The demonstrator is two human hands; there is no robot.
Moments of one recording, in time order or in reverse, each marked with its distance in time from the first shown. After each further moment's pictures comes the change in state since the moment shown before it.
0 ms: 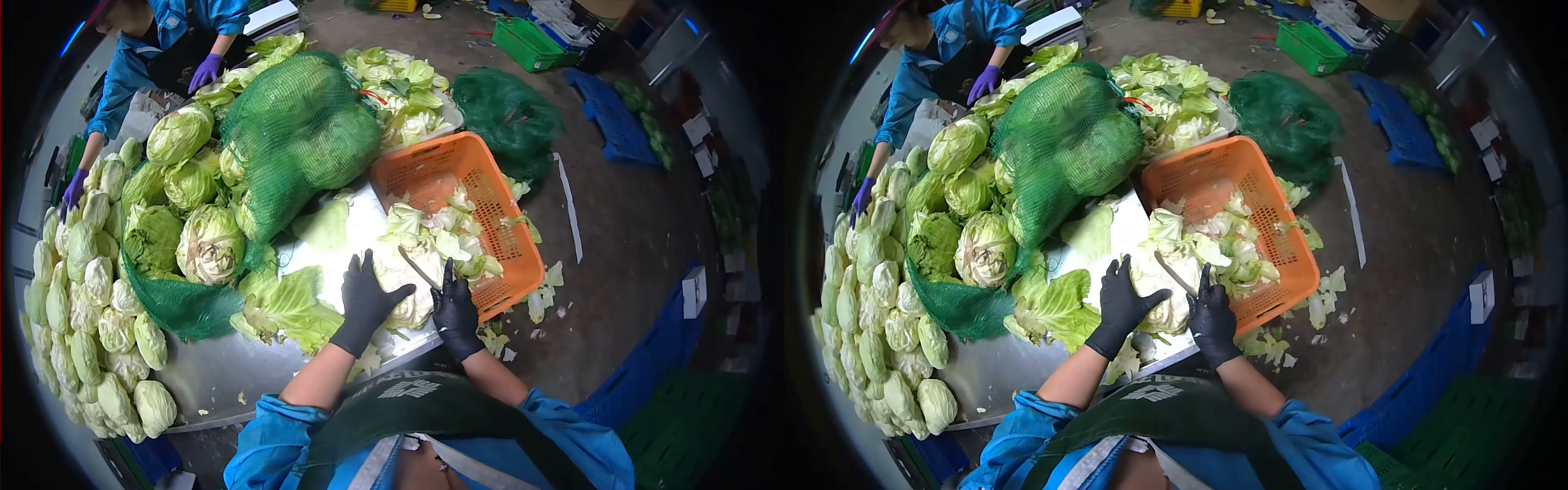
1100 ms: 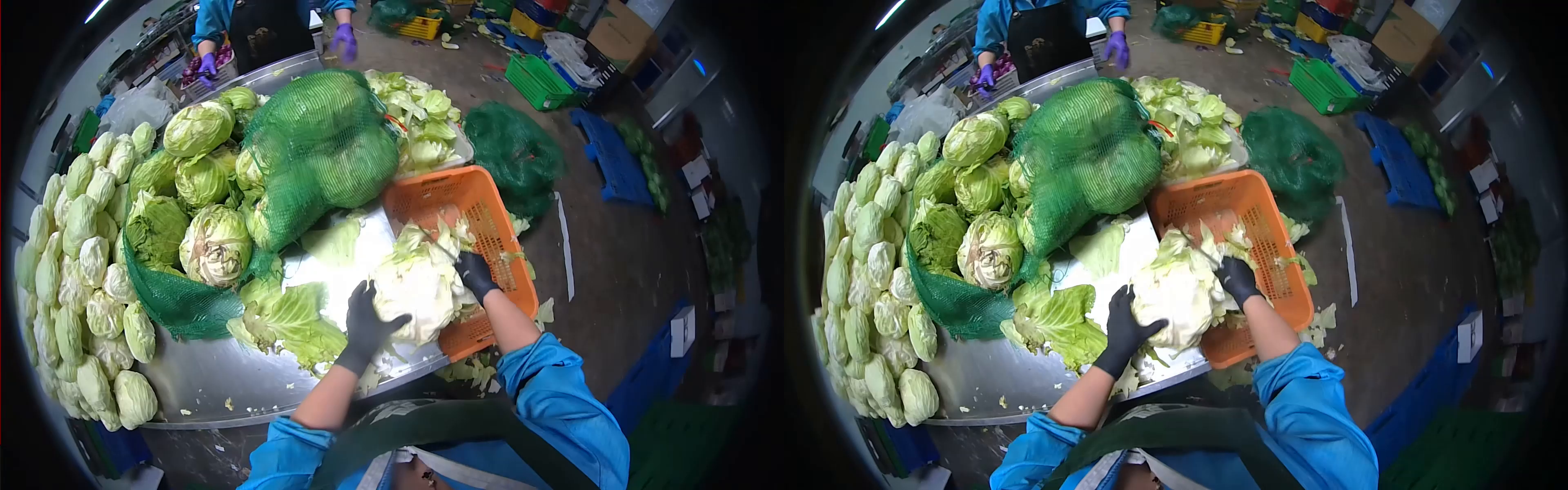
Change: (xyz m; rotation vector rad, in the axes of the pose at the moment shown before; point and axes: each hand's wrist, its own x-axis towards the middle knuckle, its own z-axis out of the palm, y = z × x) left_hand -0.008 -0.049 0.054 -0.238 0.314 0.179; right_hand 0.172 0.087 0.056 0.256 -0.139 -0.091
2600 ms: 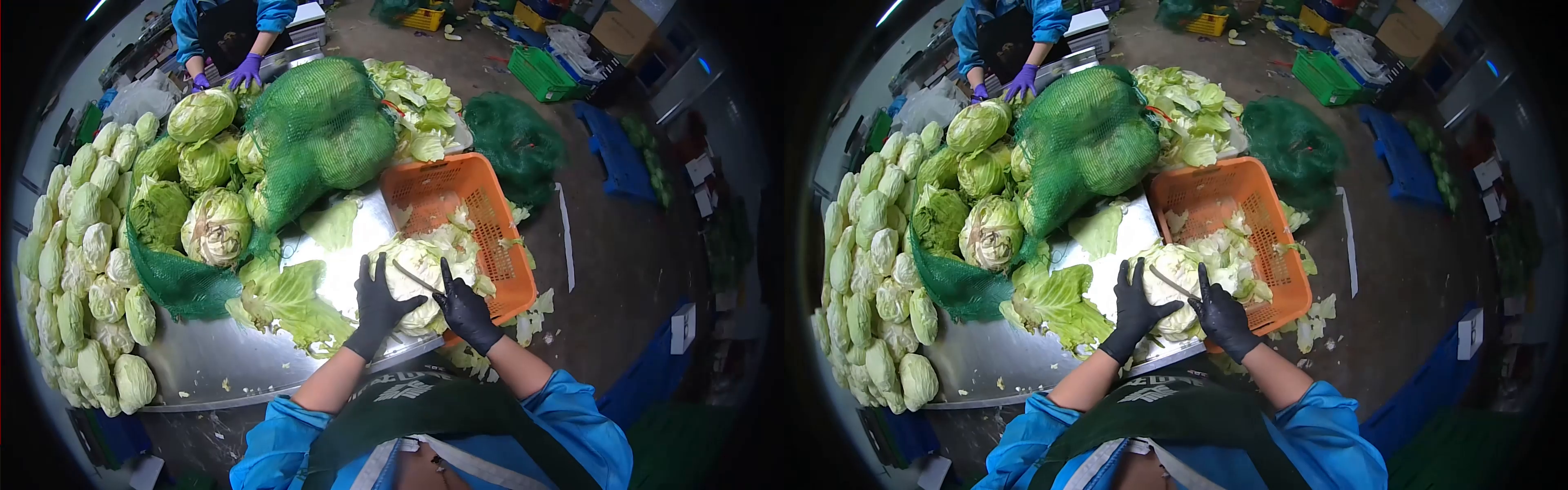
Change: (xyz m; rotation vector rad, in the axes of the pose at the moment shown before) left_hand 0.006 0.058 -0.010 0.011 -0.144 -0.178; right_hand -0.153 -0.094 -0.050 -0.272 -0.085 -0.255
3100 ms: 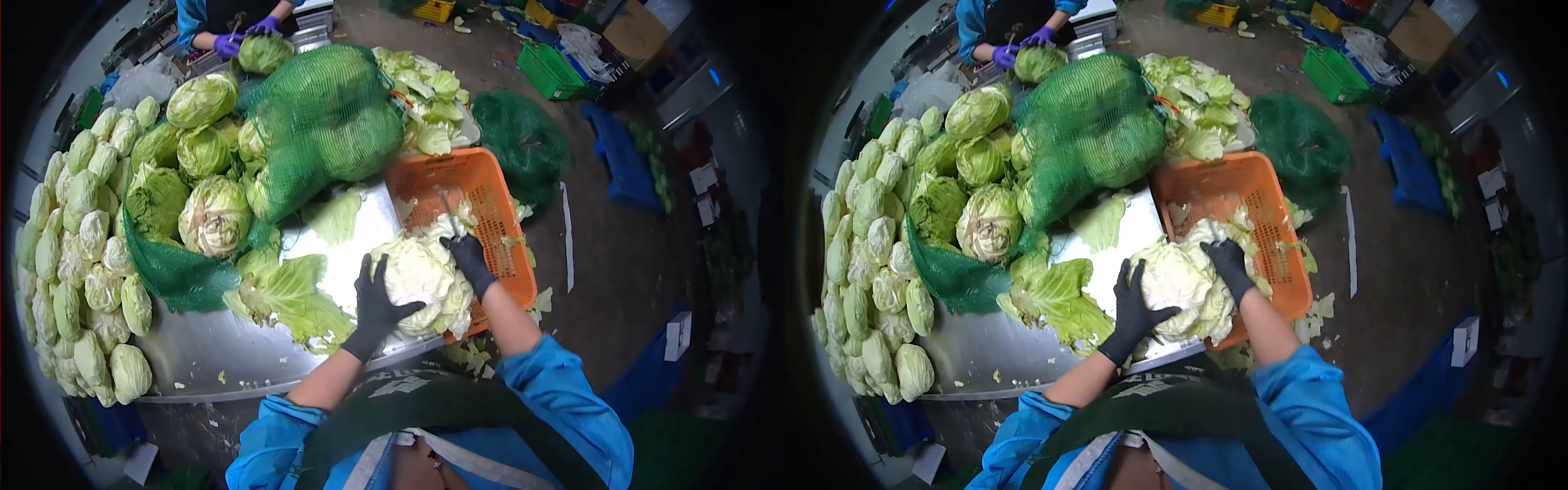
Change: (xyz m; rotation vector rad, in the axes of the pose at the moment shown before) left_hand -0.009 -0.019 0.006 -0.065 0.024 0.083; right_hand 0.113 0.078 0.053 0.461 0.066 0.405
